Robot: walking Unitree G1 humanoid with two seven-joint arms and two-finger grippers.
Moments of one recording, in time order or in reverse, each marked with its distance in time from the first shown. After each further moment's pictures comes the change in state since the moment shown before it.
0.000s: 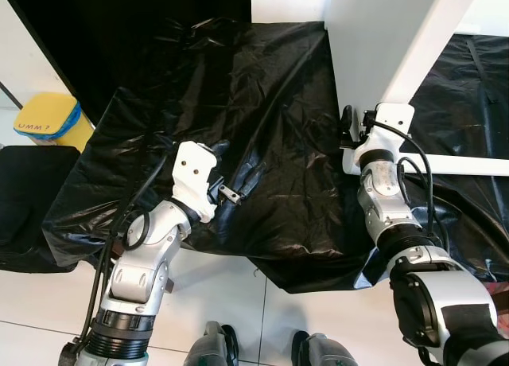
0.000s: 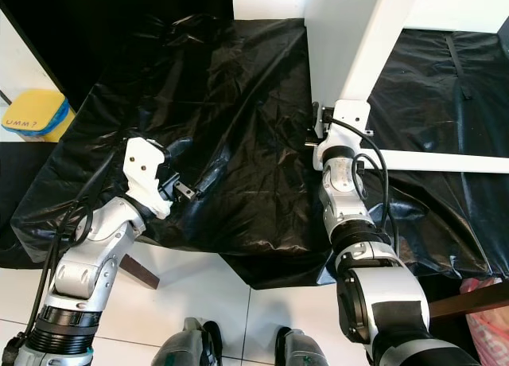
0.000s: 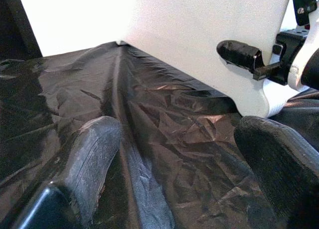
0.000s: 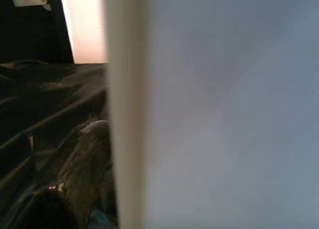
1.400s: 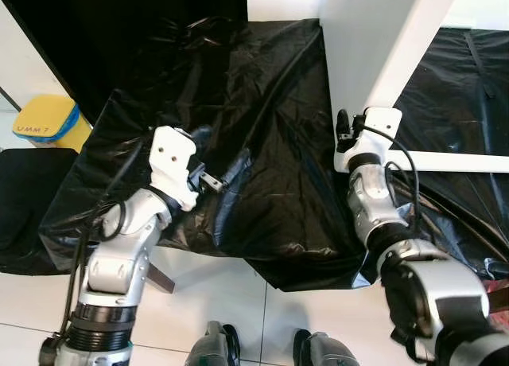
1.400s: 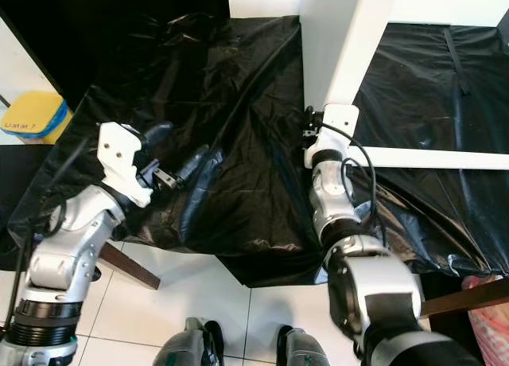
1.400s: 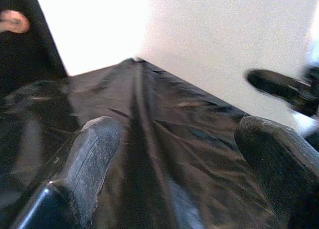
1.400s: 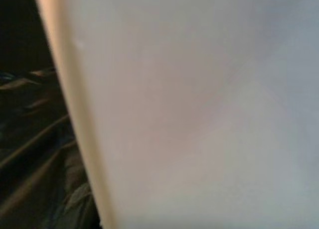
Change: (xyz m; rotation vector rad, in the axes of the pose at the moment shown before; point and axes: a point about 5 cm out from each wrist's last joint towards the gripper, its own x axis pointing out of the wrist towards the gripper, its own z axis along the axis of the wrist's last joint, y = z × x) left arm -0.010 0.031 0.024 0.077 -0.040 0.077; right arm -0.016 0.036 -0.008 0.114 -0.036 0.122
